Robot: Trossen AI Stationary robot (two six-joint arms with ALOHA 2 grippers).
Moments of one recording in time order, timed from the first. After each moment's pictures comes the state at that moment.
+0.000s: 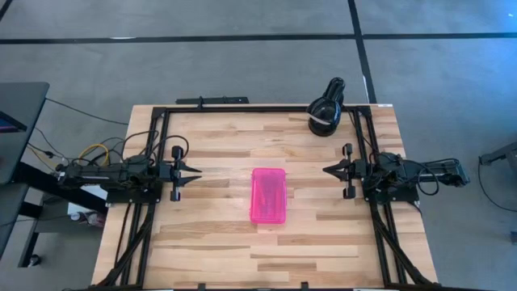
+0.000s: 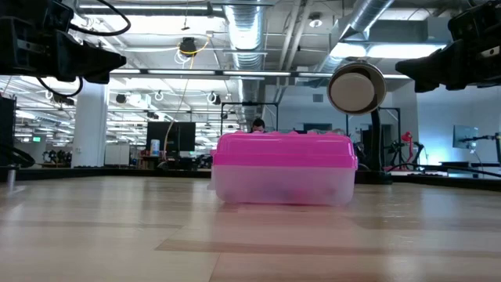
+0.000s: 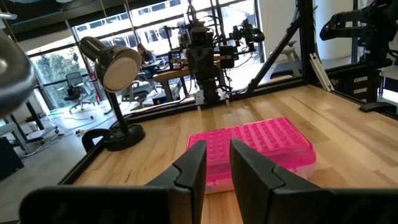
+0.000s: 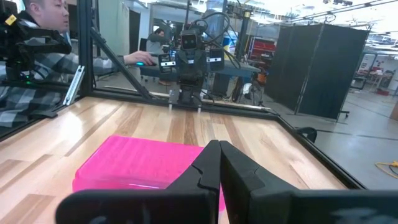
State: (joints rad) left arm -0.03 0.00 0.01 0.03 -0.03 0.23; right arm 0.04 0.01 0.01 0.02 0.05 -0.19
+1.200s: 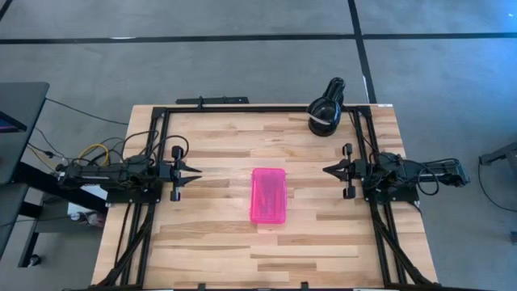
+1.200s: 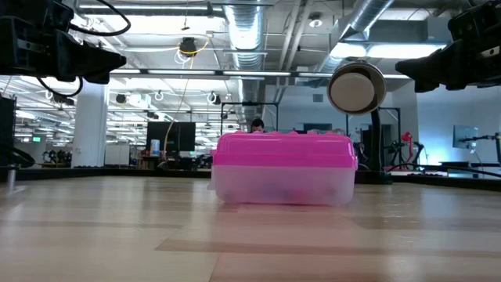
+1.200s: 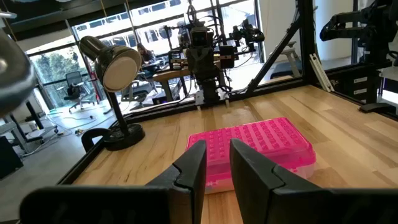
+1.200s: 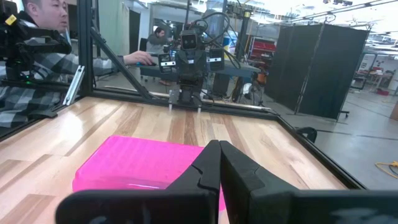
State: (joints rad) left arm -0.03 0.00 0.01 0.03 -0.03 0.22; right arm 0.04 0.01 0.01 0.02 0.05 -0.19
